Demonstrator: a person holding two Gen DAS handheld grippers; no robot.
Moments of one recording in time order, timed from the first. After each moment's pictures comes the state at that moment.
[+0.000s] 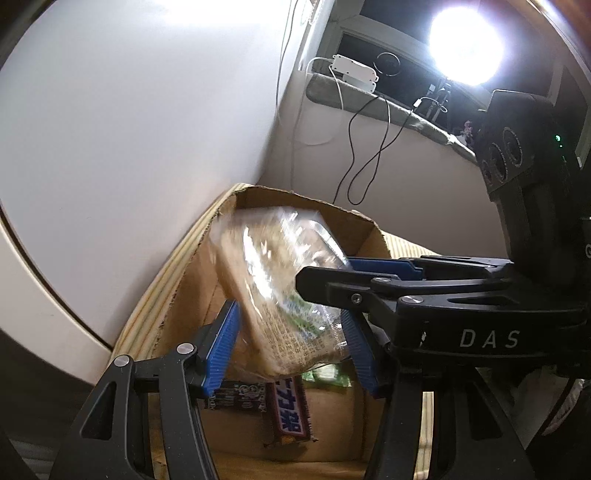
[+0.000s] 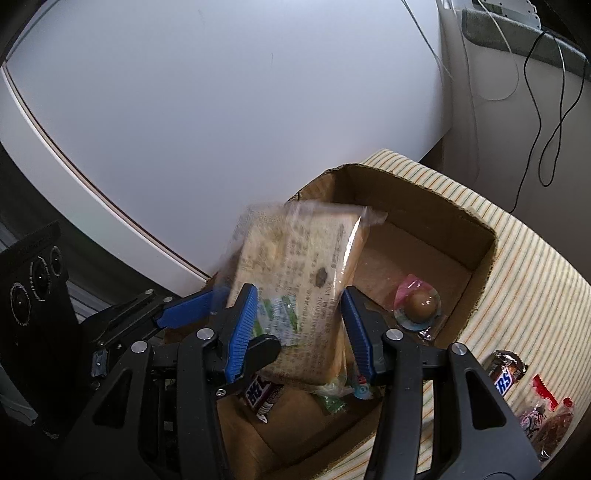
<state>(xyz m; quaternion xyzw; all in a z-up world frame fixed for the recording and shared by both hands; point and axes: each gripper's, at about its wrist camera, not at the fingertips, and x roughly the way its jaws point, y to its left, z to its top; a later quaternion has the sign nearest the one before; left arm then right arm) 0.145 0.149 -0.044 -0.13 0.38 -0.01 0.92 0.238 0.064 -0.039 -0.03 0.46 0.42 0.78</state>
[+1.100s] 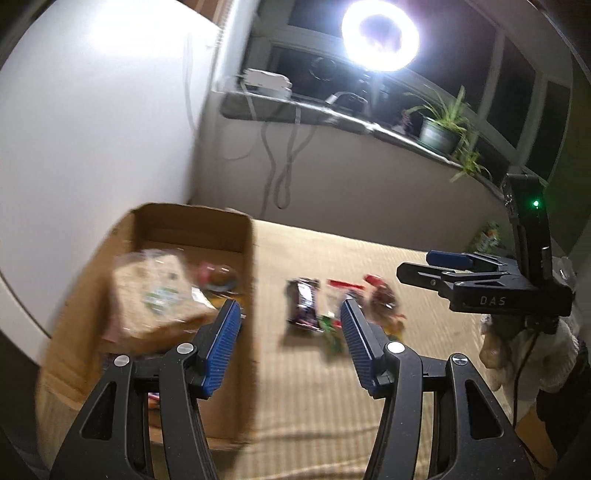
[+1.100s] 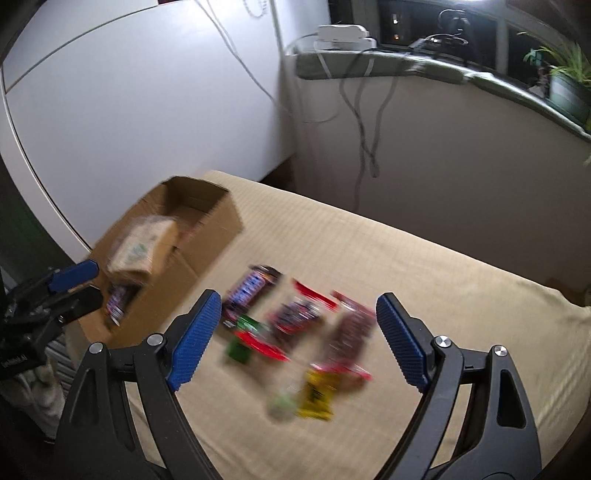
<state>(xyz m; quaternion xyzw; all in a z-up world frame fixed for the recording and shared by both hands) 0.110 0.043 -0.022 -0.09 0.34 -0.10 0.93 0.212 -0.147 -0.026 -0.04 0.39 0.24 0.89</state>
